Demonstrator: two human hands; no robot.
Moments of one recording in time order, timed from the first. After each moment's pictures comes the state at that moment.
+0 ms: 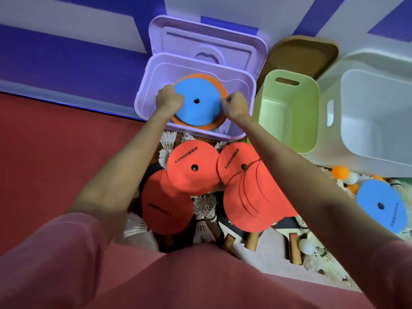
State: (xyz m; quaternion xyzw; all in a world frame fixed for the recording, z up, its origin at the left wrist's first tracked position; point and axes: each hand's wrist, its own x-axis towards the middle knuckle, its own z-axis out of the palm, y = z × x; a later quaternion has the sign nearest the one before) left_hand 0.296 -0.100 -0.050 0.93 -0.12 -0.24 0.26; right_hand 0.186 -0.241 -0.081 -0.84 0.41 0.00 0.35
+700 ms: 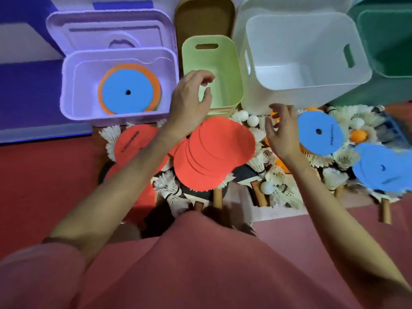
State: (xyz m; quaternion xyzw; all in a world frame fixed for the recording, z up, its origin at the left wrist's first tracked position) left_hand 0.080 -0.156 -0.001 0.73 -0.52 -0.08 0.44; right_hand -0.150 -0.249 -0.046 -0.82 0.46 -0.24 0.23
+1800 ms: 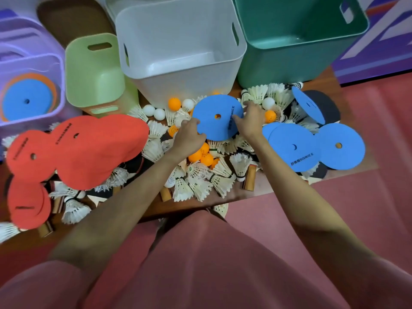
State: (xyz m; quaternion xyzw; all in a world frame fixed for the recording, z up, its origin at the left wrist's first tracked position) left_hand -0.222 -0.277 -0.086 0.82 -0.45 -0.32 0.17; right_hand -0.361 -0.395 -0.101 -0.72 0.61 -0.13 0.31
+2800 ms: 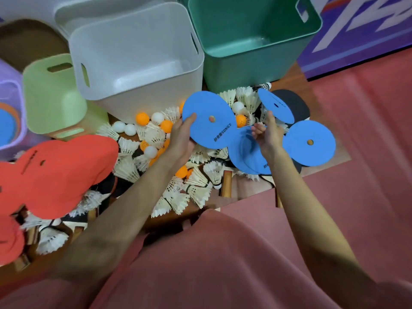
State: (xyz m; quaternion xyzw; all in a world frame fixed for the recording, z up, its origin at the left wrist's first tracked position) left_hand -0.289 -0.327 -0.048 0.58 -0.08 -0.57 0.57; right_hand -0.476 -0.422 -0.093 -0.20 0.61 -0.41 0.65
